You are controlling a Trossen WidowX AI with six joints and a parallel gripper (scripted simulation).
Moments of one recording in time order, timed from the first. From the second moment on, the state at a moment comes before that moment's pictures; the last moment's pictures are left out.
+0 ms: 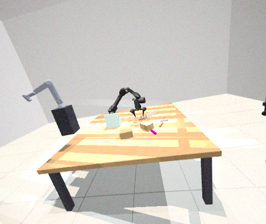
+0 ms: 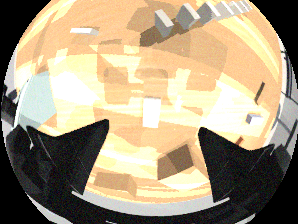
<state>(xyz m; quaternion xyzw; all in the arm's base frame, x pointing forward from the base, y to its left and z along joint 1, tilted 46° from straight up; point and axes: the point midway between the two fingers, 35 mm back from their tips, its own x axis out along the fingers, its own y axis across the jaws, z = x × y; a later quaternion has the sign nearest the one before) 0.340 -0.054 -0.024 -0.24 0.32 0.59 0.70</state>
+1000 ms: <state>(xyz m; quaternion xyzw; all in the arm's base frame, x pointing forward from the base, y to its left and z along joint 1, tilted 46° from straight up) 0.342 -0.001 -0.082 -0.22 0.31 0.60 0.70</state>
